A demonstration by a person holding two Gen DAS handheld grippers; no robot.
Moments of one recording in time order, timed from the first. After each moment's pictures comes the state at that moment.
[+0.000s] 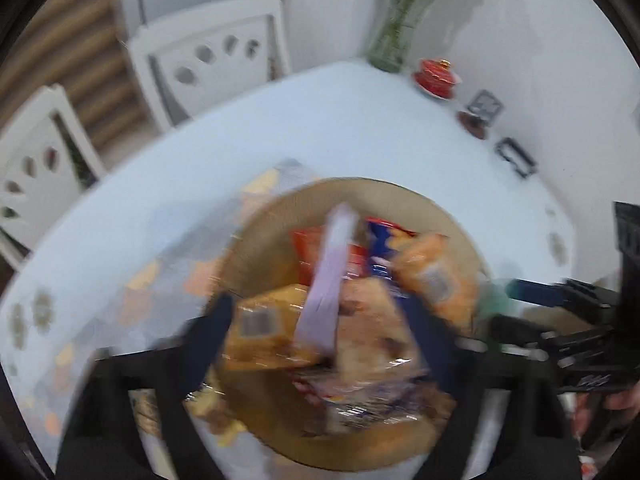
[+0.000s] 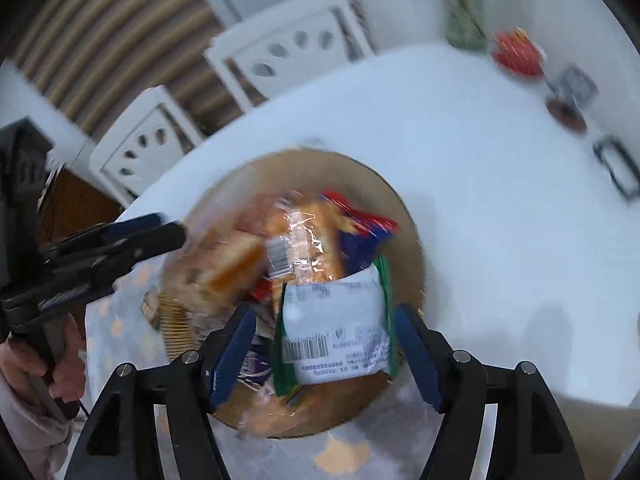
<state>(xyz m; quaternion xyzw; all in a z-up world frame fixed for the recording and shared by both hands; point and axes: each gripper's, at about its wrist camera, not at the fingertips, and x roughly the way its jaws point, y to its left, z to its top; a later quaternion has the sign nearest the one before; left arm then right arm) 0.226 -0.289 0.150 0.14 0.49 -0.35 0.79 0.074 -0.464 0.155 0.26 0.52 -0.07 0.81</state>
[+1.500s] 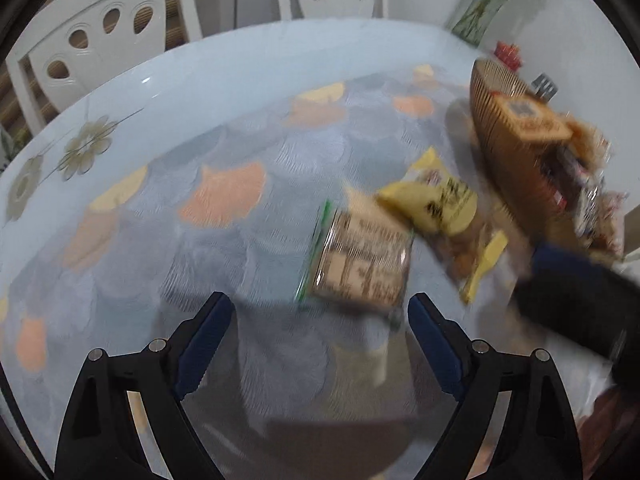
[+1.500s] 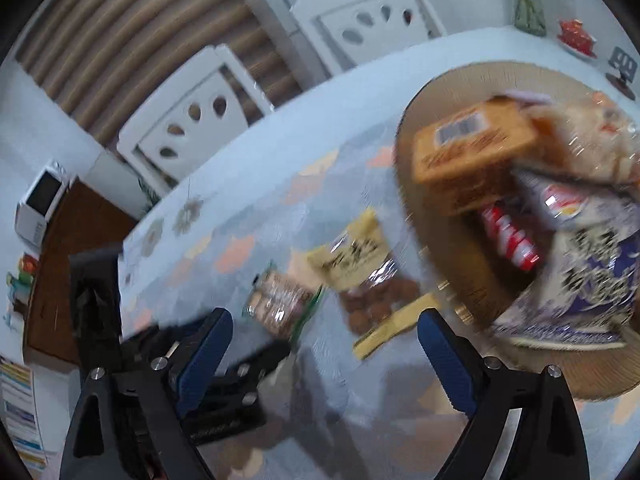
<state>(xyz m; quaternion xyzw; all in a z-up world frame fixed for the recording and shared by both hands) 0.252 -0.068 0.024 0.09 0.54 -0.33 0.77 0.162 -0.194 0.084 0.26 0.49 -0.07 0.83</state>
